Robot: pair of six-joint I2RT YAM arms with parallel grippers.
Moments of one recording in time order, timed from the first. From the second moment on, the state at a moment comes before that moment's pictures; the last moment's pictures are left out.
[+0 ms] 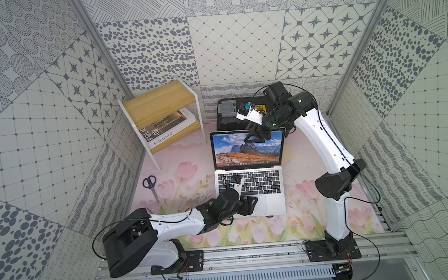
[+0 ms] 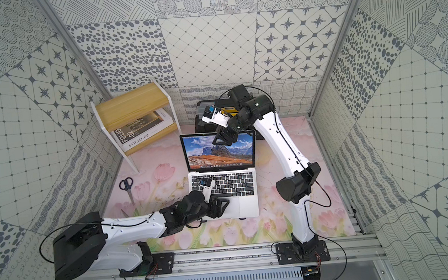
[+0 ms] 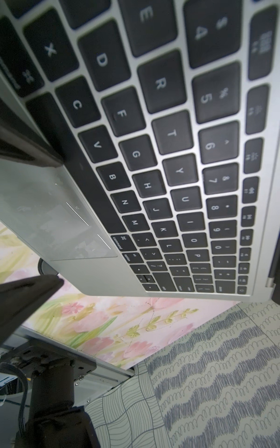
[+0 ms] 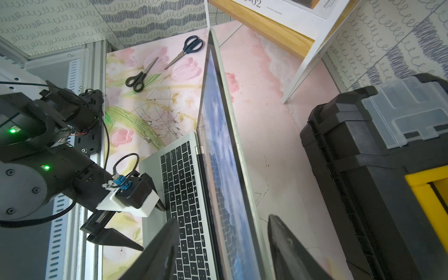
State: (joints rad) left arm -0.96 1.36 0.49 0.29 -0.07 -0.62; right arm 0.53 2.01 2.46 -1.44 -0.55 -0.66
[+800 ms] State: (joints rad) left arm -0.96 1.37 0.49 0.32 -0.06 -0.65; right arm 0.62 1.77 2.08 -1.30 -0.50 -0.55
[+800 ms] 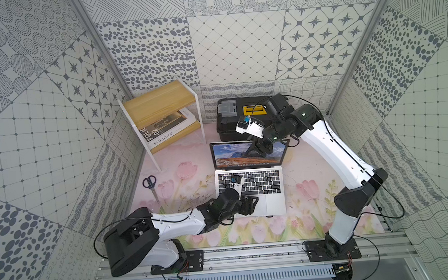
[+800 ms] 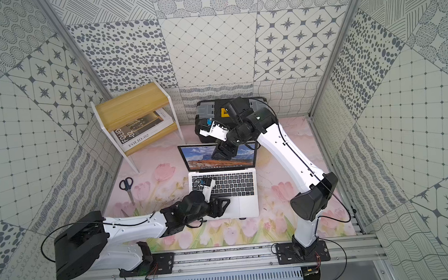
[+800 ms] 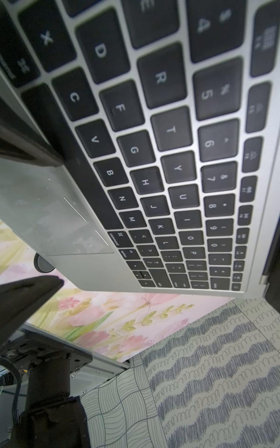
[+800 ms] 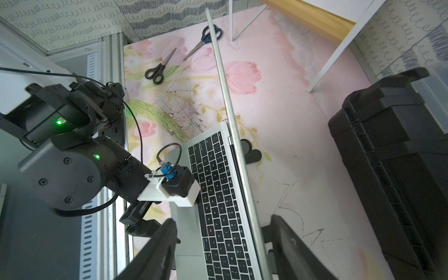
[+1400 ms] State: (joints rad) left arm -0.96 1.37 0.48 0.34 -0.07 -0.67; right arm 0.67 1.67 1.94 -1.23 -0.48 -0.46
